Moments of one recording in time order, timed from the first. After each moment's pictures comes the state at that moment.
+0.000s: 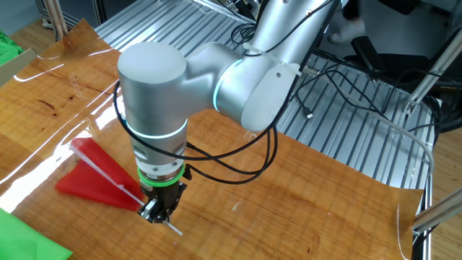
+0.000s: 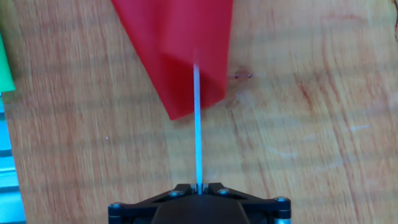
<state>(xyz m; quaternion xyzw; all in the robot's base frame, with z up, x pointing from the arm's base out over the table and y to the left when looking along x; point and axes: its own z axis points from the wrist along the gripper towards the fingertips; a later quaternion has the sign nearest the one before) 0.685 0.015 0.007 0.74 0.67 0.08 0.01</state>
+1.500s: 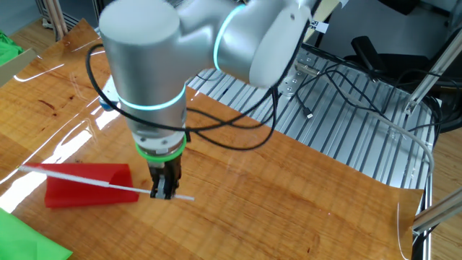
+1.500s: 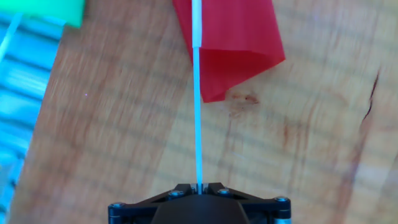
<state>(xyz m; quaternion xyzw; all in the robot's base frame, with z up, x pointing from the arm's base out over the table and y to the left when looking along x) 0.652 0.009 0.088 0.53 0.85 0.04 -0.01</state>
